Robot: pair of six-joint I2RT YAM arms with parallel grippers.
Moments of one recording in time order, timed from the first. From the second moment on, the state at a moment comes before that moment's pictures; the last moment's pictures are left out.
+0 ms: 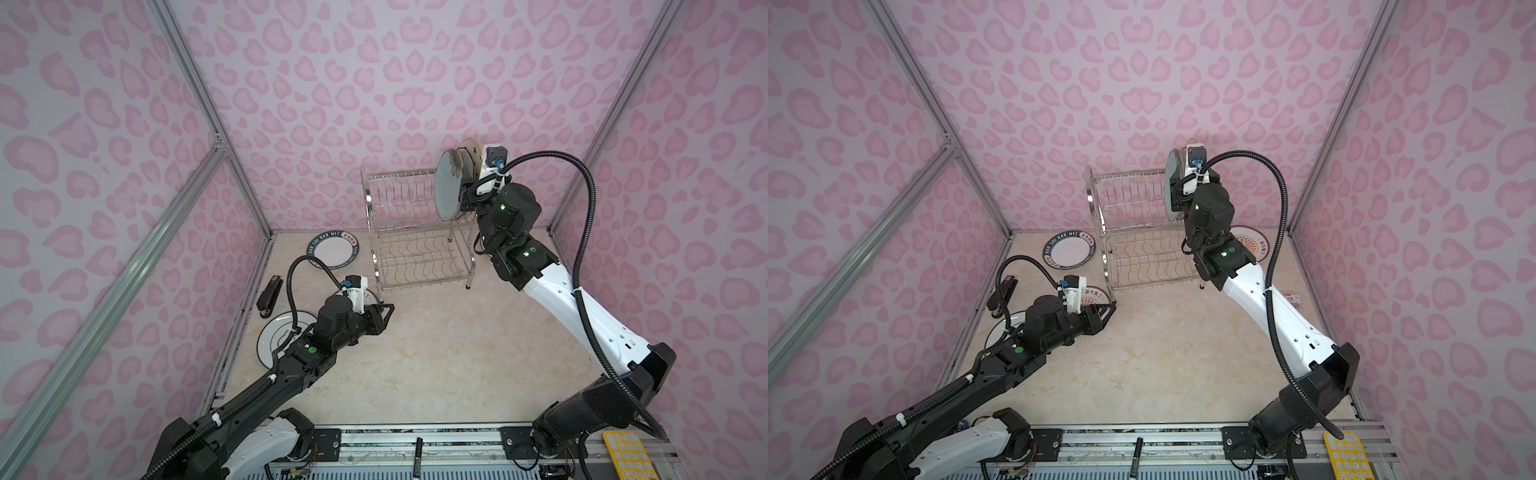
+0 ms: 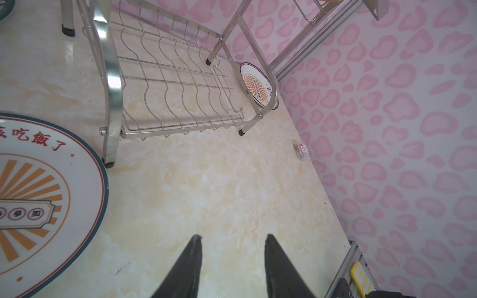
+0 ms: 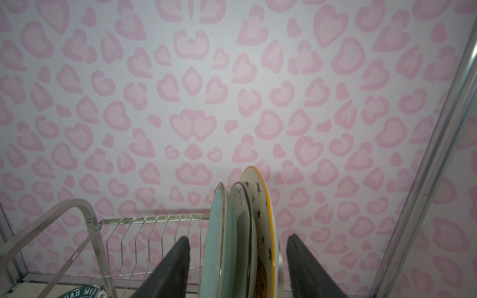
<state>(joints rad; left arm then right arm) -0.60 1.02 0.62 0.01 0.17 -0.65 0.58 1.52 1.66 0.06 0.52 -0.13</state>
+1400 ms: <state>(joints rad) -0.60 1.05 0.70 -0.08 0.05 -0.57 0.01 1.21 0.96 -0.12 -0.01 0.40</state>
